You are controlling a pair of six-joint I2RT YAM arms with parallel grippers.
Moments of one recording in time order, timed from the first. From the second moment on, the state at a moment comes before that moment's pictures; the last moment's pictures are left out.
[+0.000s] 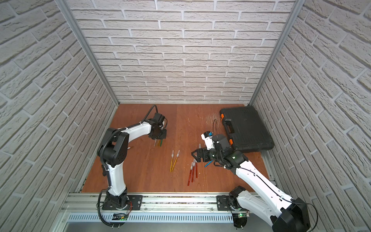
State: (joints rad) left arm -0.42 1.99 1.36 -0.59 -0.02 -0.30; right arm 0.47 0.95 0.71 -0.54 -0.31 0.40
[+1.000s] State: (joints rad) left arm -0.44 1.99 1.38 -0.62 -0.05 -0.33; right arm 0.47 0.92 0.69 -0.53 -0.30 0.41
